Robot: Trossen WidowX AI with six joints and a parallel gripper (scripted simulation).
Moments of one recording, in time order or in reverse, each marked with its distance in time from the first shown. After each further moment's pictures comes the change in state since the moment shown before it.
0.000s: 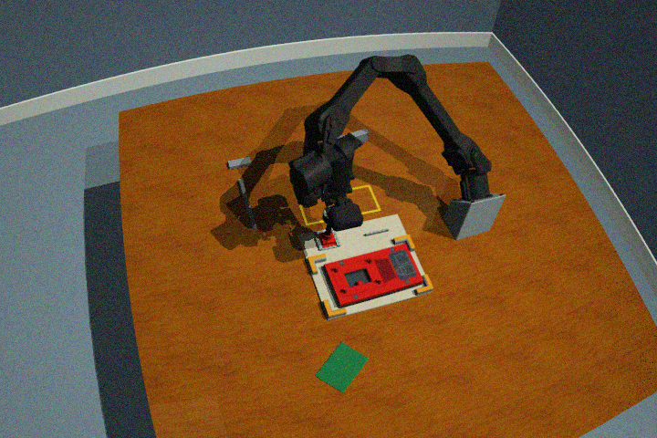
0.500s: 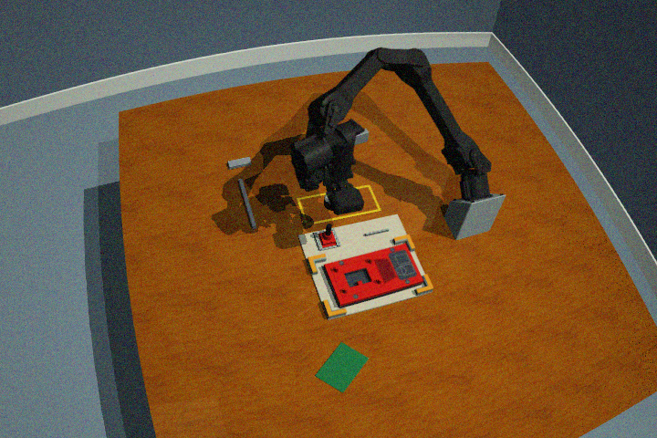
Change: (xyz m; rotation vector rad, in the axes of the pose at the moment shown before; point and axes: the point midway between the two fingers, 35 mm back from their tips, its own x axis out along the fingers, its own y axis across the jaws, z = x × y) arm -0.005 -0.033 -0.013 0.008 -0.006 0.005
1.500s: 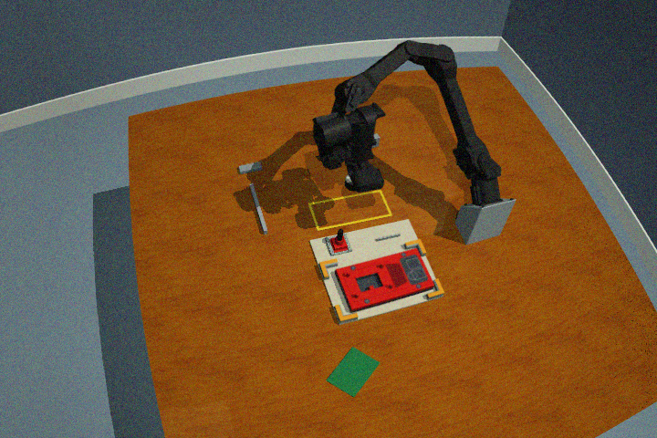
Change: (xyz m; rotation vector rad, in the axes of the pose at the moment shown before) arm 0.001 -0.063 -0.042 0.009 -0.007 0.002
